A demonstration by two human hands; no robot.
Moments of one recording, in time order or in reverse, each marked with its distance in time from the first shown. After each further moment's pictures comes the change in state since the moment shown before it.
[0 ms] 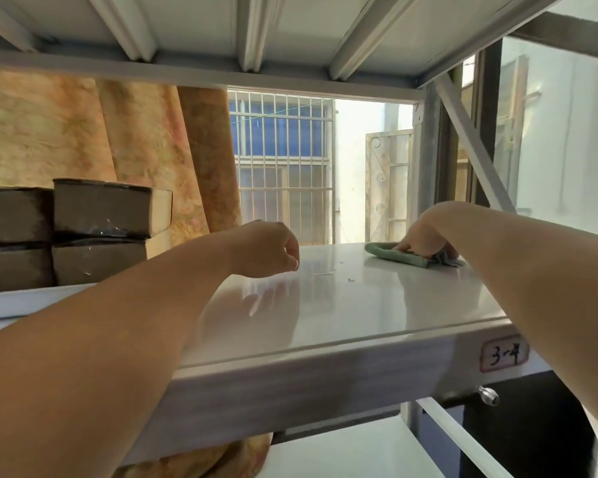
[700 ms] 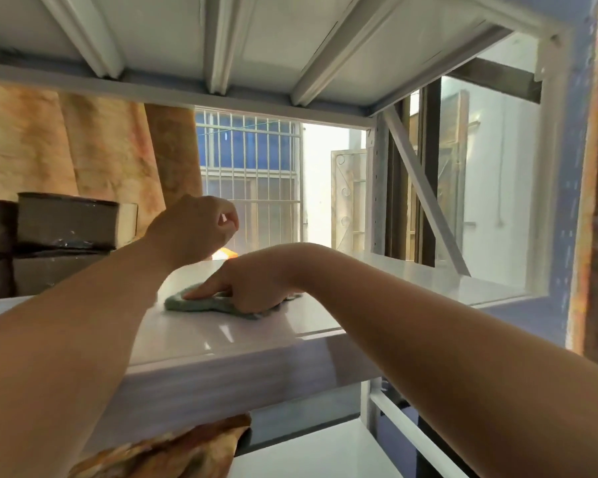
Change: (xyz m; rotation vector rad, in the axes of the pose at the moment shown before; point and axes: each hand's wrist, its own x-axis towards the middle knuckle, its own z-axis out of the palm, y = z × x) left_hand -0.020 -0.007 -0.025 -0.019 0.559 0.026; right_hand -0.128 -0.130 0.026 -0.172 0.156 -0.827
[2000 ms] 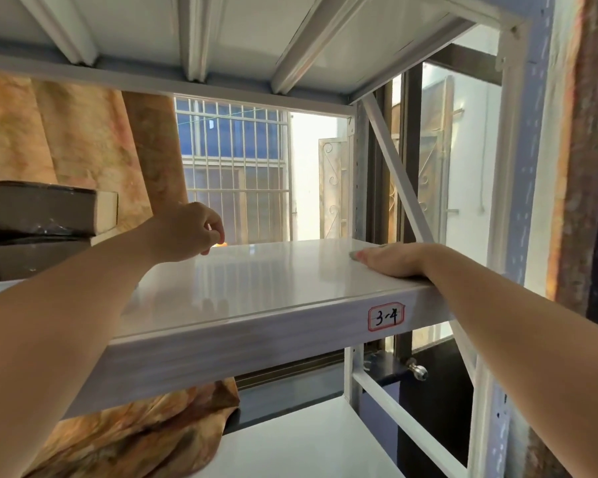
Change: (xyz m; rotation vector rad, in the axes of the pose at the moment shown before) left_hand -0.010 0.014 0.007 -0.027 -0.280 -0.114; right_hand -0.109 0.136 0.049 0.458 0.037 0.834
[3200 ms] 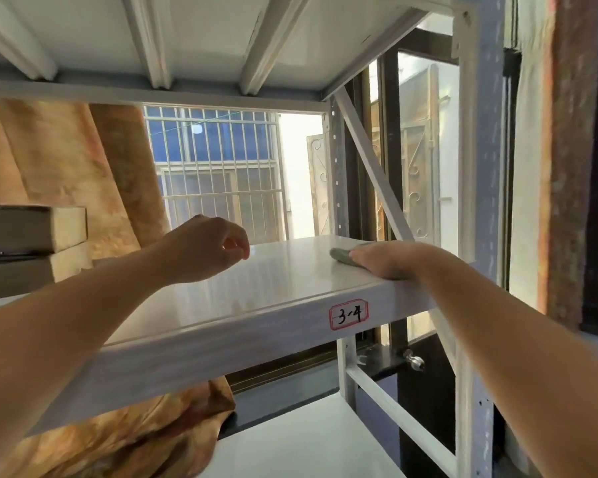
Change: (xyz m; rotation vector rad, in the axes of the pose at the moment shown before) left_hand -0.002 0.056 0.019 0.086 -0.024 0.279; right_hand -0.015 0.024 0.001 -0.218 0.063 -0.181
